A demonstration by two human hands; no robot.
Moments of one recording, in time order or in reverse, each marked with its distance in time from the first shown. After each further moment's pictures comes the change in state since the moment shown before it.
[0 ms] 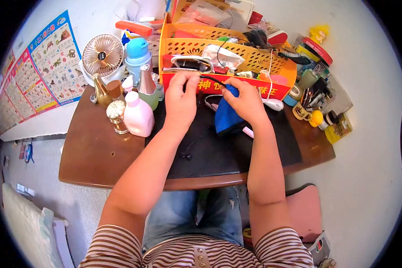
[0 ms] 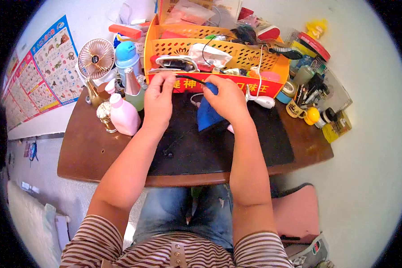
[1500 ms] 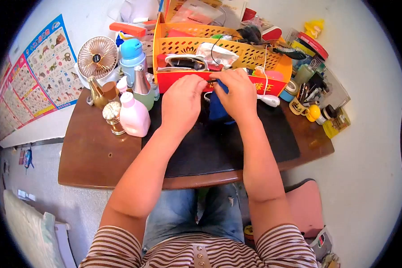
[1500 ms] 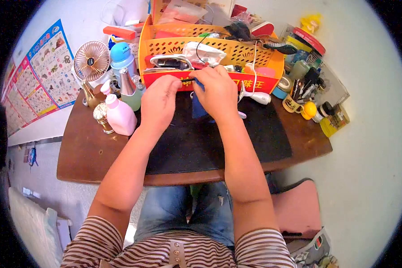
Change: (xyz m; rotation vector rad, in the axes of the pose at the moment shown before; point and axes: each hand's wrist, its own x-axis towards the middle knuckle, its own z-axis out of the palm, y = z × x) left_hand -0.007 0.040 -0.004 0.566 -0.212 0.370; right_hand 0.000 -0.010 0.012 -0.260 0.401 -0.437
